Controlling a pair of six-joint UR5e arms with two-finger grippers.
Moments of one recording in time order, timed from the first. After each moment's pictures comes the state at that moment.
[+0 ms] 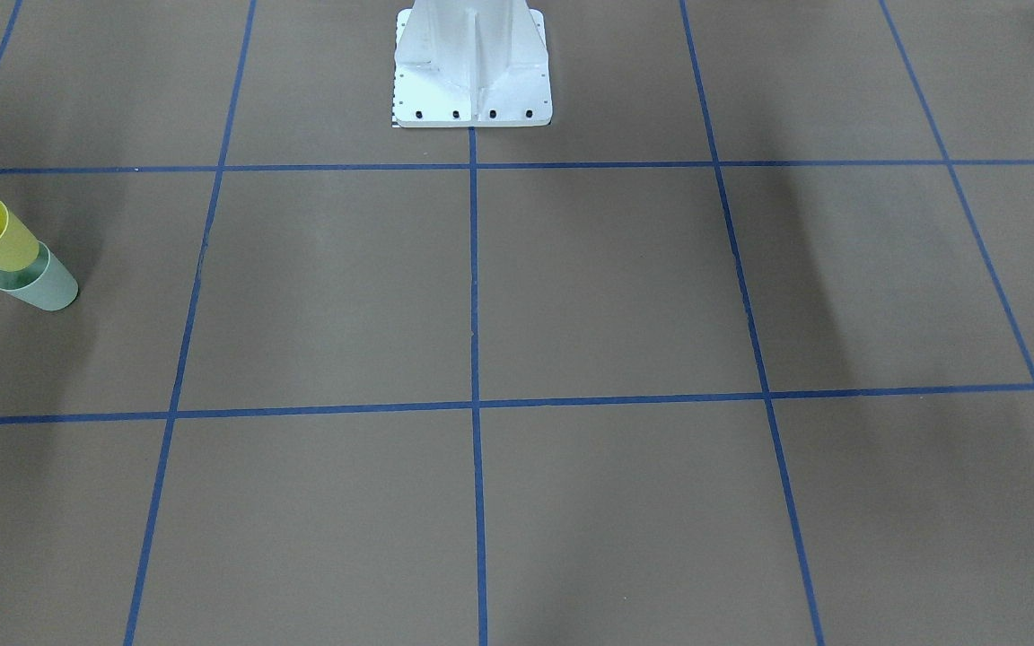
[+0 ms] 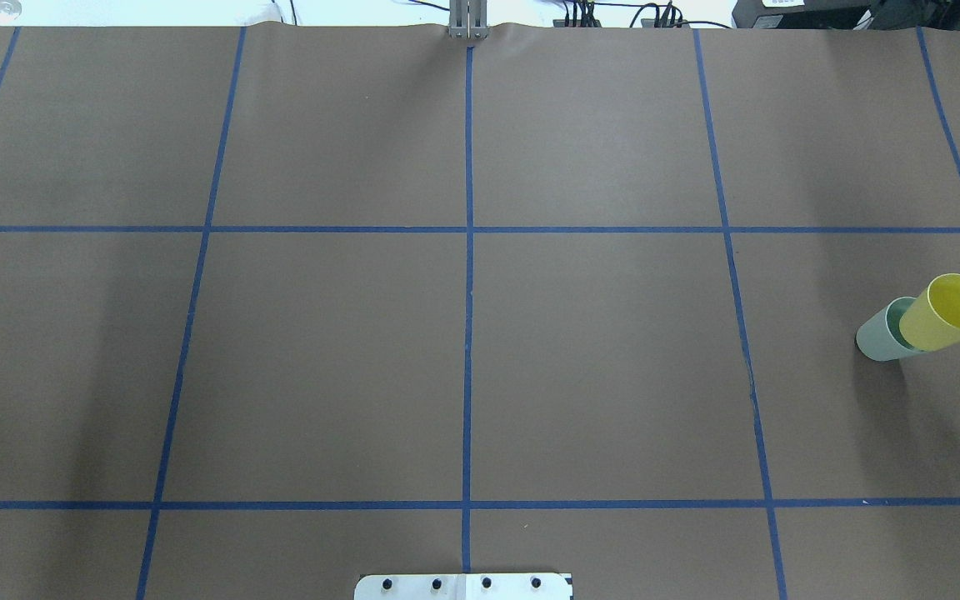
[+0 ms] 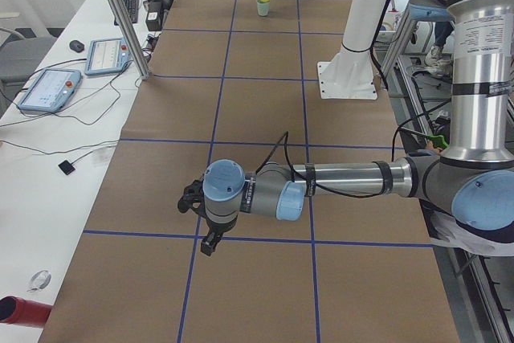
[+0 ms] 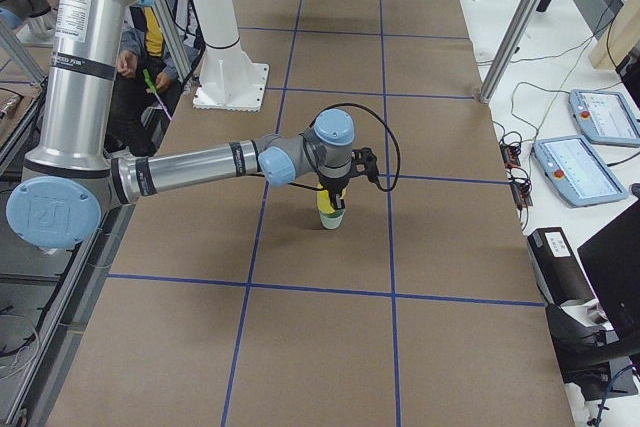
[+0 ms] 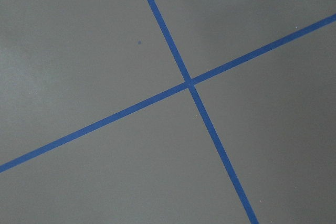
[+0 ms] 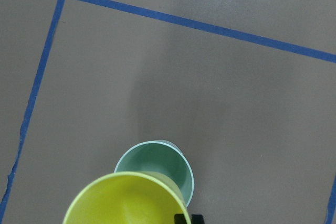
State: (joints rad) left arm -1.61 -1.50 -1.59 -1.79 -2.35 0.34; right arm 1.18 -1.76 1.95 -1.32 2.31 0.31
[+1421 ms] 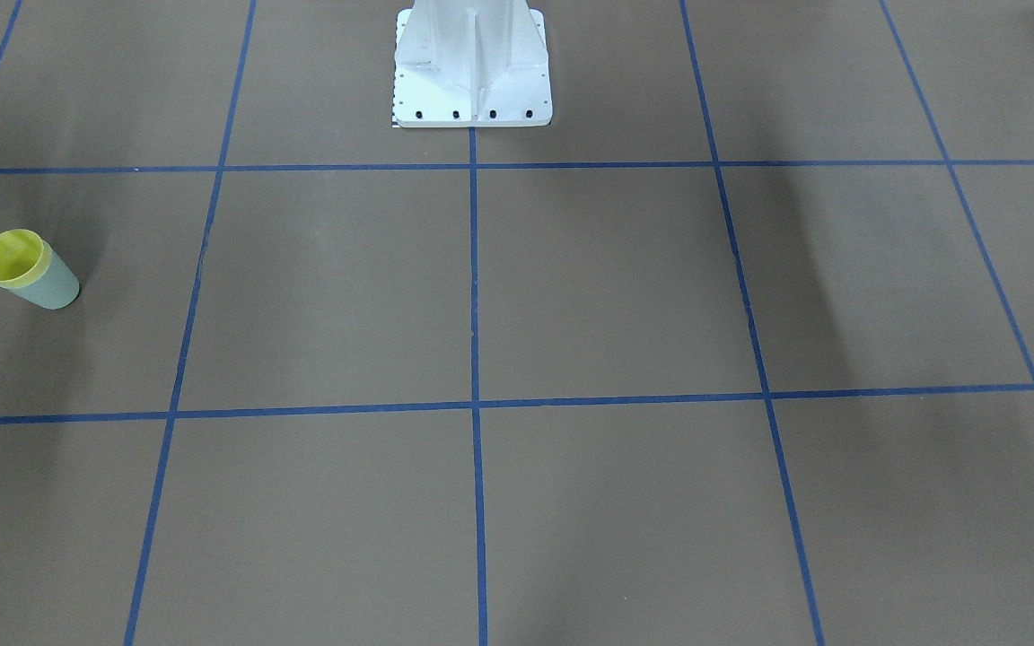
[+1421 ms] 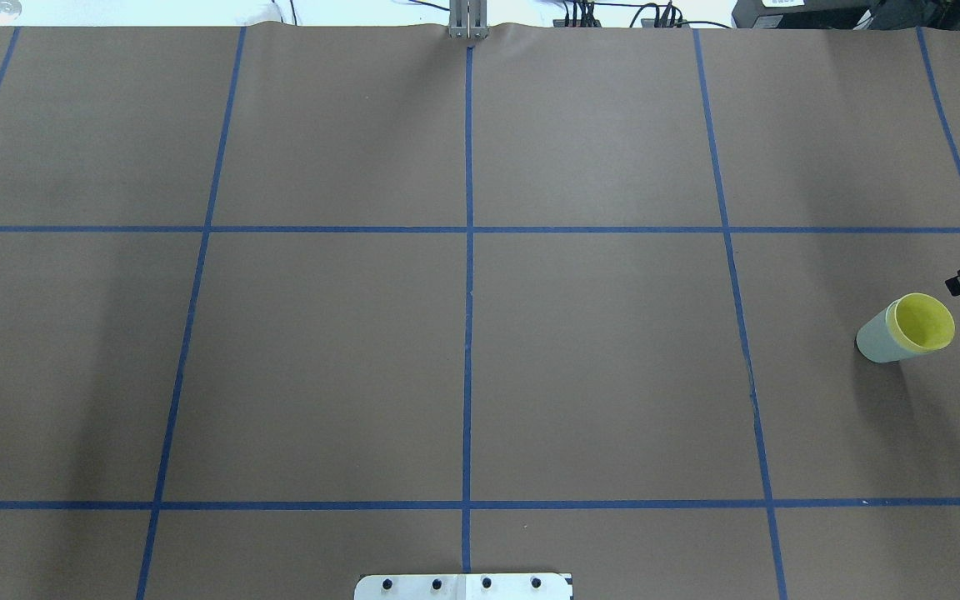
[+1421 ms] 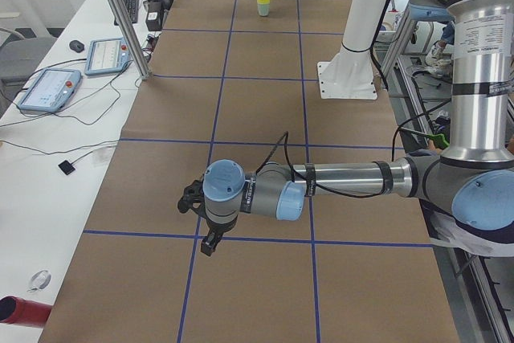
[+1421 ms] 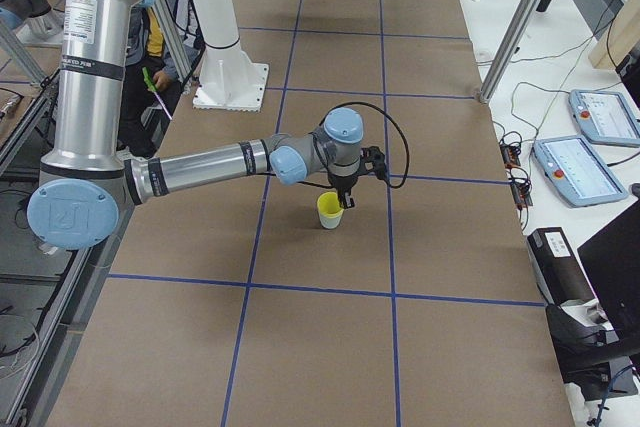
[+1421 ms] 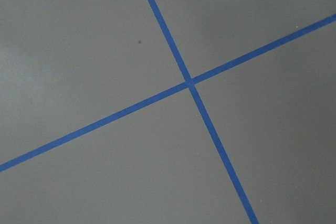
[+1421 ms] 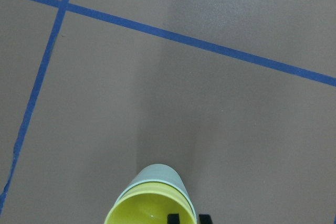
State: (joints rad) left arm -1.61 -1.50 -1.59 -1.79 -2.35 0.33; right arm 1.17 -1.71 1.91 -1.32 2.29 0.31
